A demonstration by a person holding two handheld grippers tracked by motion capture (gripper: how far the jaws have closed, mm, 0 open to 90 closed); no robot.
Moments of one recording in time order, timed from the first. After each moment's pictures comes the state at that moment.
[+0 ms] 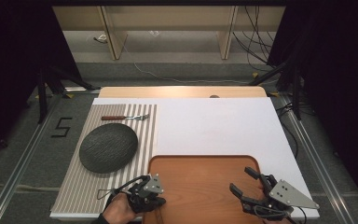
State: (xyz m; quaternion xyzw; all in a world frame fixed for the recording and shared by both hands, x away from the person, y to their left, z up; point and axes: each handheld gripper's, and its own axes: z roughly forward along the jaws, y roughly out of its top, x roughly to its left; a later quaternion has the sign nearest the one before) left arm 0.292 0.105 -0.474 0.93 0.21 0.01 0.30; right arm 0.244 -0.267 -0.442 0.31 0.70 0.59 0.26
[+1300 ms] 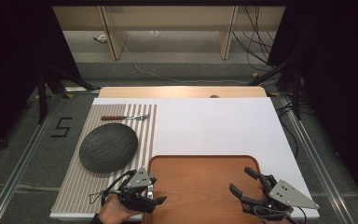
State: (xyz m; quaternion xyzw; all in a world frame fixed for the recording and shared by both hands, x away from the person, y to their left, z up) left arm 0.288 0.128 -0.457 0.86 0.26 0.08 0.42; right arm 0.243 -0.267 -0.442 0.31 0.70 0.59 0.26
